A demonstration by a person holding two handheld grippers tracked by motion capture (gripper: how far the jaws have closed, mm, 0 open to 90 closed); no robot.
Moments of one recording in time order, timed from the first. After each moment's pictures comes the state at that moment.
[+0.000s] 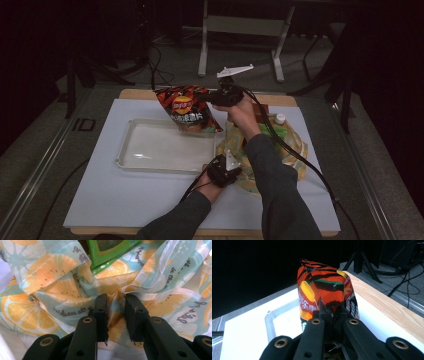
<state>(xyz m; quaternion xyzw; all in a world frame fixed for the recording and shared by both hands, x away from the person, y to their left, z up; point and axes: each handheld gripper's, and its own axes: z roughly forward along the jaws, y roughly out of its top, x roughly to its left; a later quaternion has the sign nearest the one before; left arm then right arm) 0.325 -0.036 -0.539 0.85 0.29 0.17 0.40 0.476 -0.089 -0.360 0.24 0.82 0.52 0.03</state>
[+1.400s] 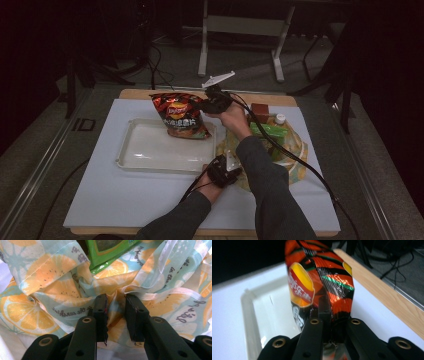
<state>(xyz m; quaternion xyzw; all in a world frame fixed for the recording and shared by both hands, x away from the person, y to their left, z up) 0.324 -0.037 -0.539 0.85 0.29 0.17 0.40 0.478 -0.060 -0.388 0.23 0.86 0.44 0.07</state>
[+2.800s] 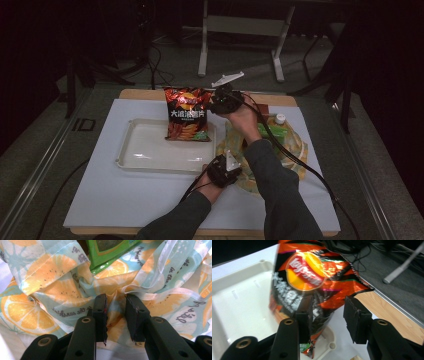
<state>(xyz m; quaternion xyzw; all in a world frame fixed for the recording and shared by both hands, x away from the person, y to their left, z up) 0.324 -0.037 -0.539 0.85 0.29 0.17 0.40 0.469 -0.085 -0.376 0.29 0.86 0.39 0.17</state>
